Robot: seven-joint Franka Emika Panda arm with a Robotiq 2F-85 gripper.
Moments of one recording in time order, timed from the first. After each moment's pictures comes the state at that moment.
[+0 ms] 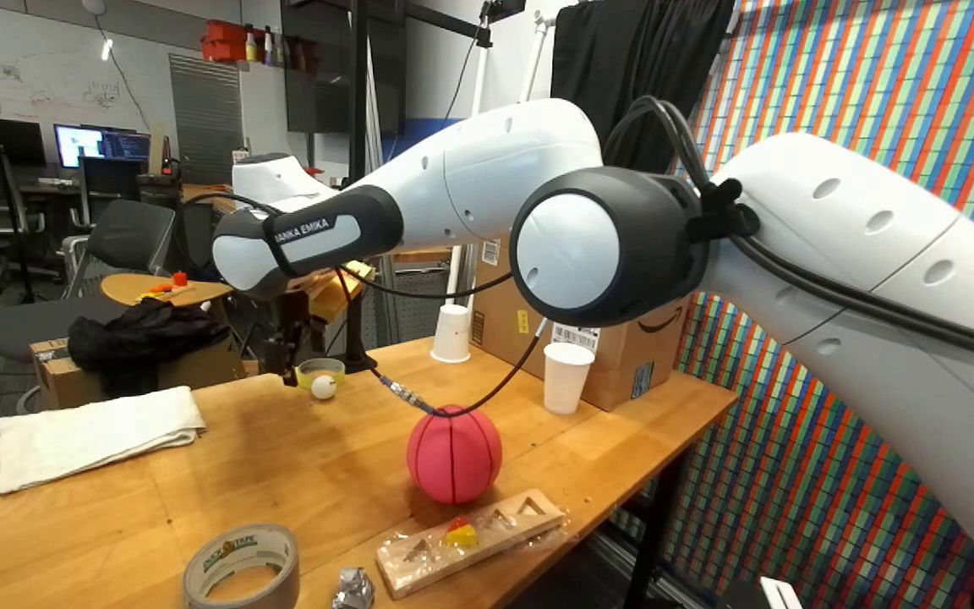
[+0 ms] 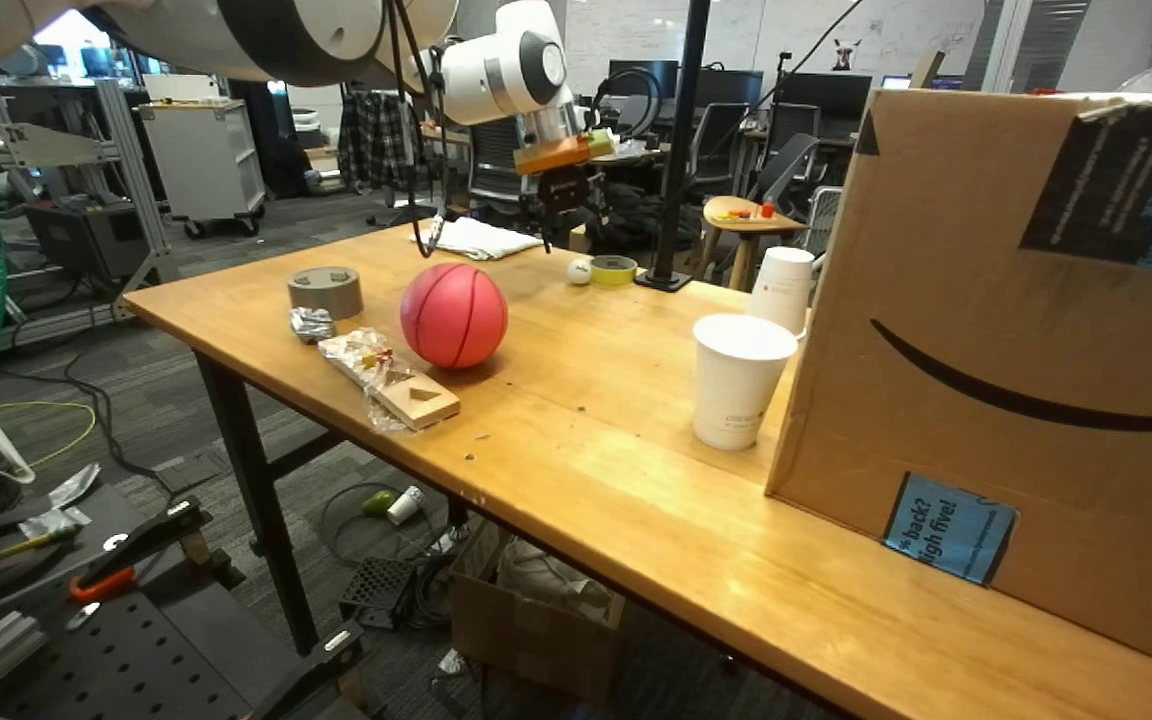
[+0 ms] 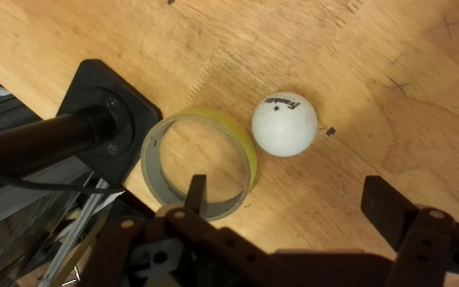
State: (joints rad) arm 0.15 1.01 0.09 -0.88 -0.36 2.01 -0.36
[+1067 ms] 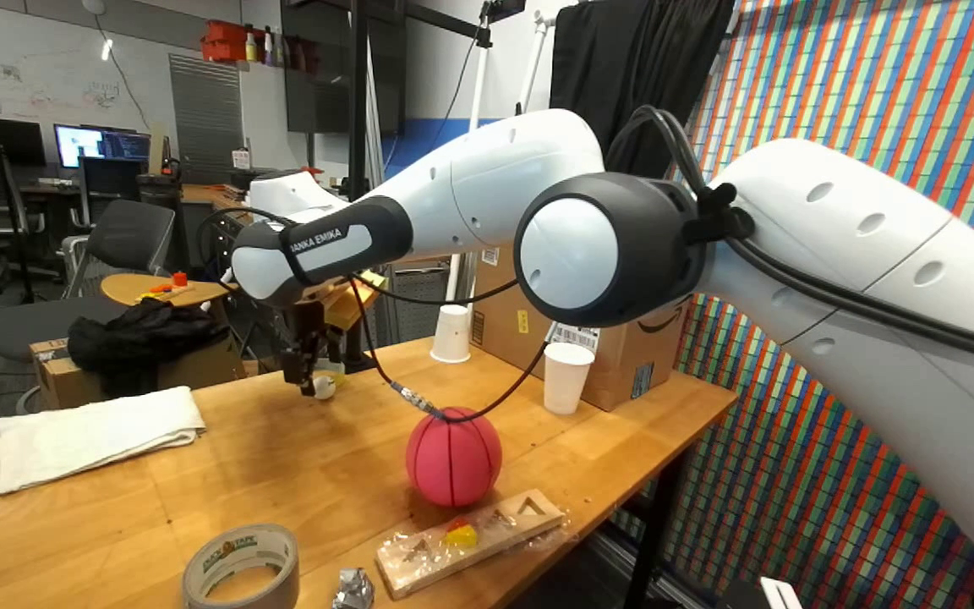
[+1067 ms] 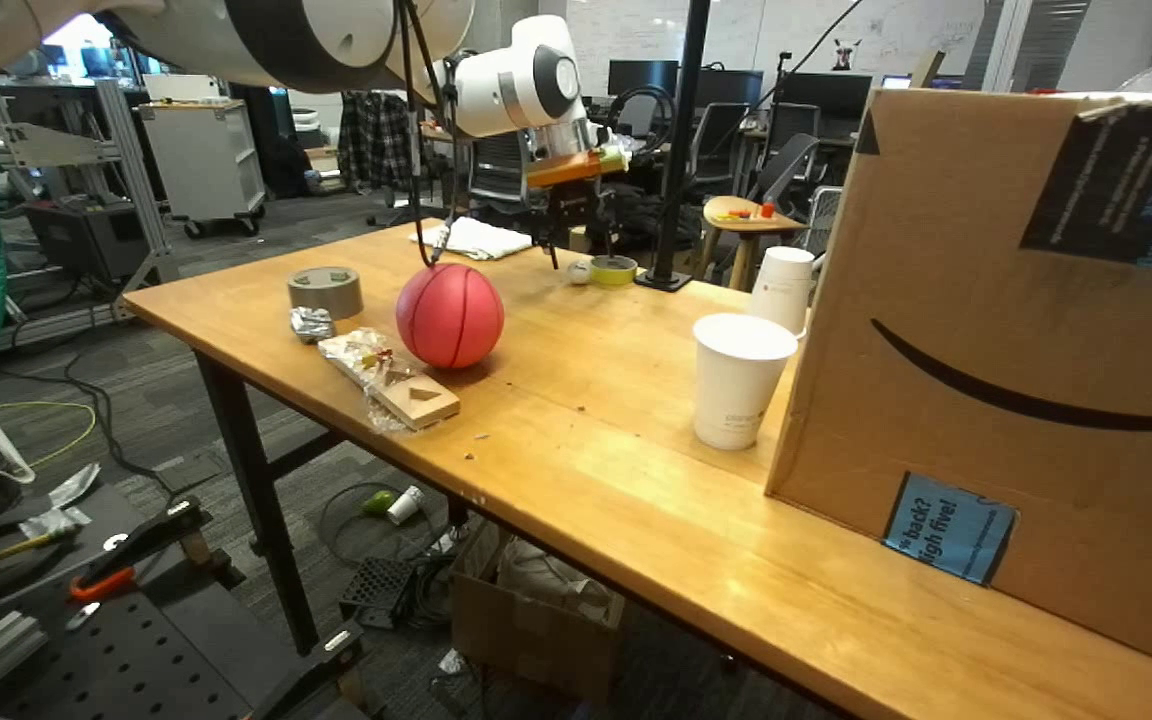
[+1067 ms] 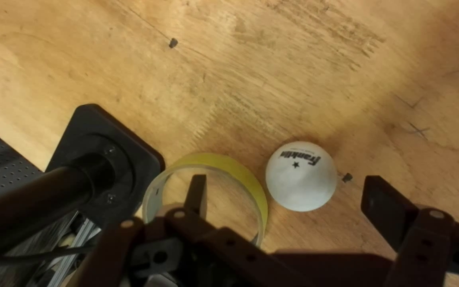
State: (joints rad) arm 0.12 1.02 0.09 -0.90 -0.36 1.99 -0.36
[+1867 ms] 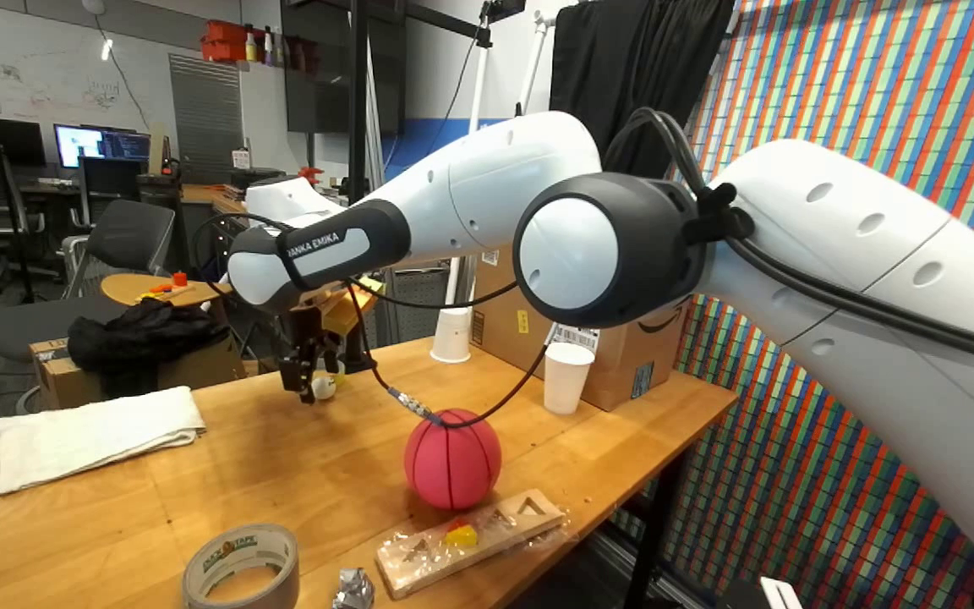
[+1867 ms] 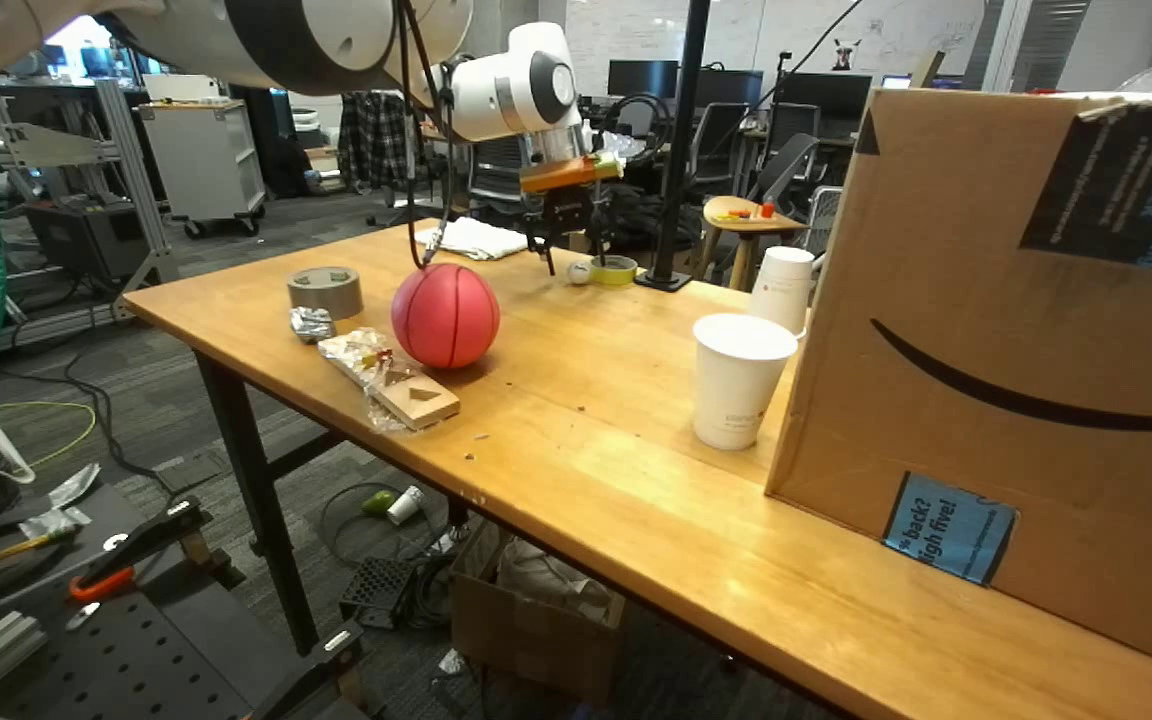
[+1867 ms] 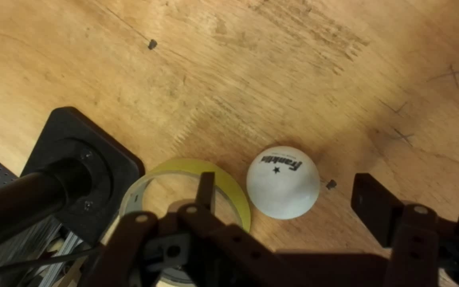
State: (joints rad) arm 0.12 1.02 0.10 -0.91 -0.36 1.98 -0.36
